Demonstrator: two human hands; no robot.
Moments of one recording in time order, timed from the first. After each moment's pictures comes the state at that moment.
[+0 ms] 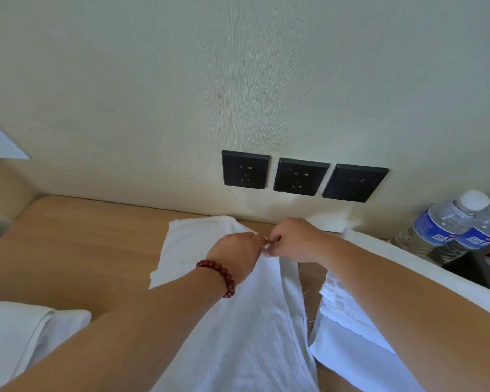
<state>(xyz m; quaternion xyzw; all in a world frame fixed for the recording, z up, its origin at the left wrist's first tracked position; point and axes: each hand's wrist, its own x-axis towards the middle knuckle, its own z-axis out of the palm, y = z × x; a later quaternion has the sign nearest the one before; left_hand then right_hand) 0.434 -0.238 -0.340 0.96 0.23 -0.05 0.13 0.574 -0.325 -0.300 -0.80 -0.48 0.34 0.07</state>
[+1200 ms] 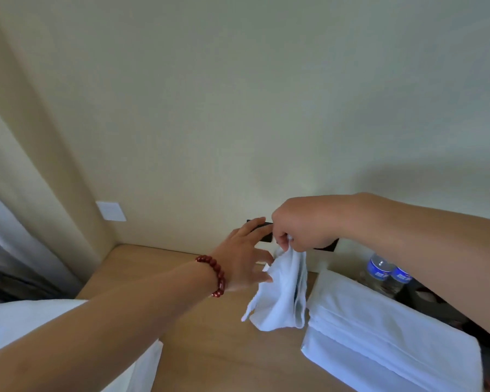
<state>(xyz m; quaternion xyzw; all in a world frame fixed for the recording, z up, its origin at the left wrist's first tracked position) 0.327 -0.265 -0.090 0.99 0.07 0.06 0.09 0.466 -0.377 0.051 -0.67 -0.70 0.14 -0.20</state>
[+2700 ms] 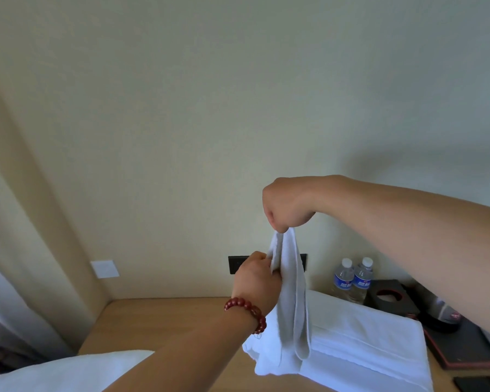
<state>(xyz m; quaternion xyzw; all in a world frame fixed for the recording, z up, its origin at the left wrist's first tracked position) 0.326 -0.403 0.018 0.88 0.30 0.19 0.31 0.422 -0.452 0.199 -0.81 -0.57 0.06 -0.12</state>
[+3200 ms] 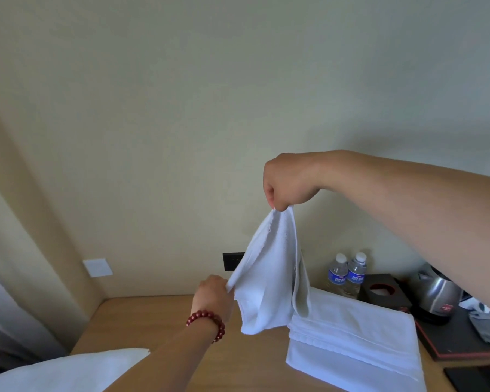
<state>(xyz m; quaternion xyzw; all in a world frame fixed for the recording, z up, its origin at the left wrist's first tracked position) 0.295 -0.347 -0.042 0.87 0.43 0.07 0.22 0.435 -0.461 0.225 -0.83 -0.56 0.03 -0.09</state>
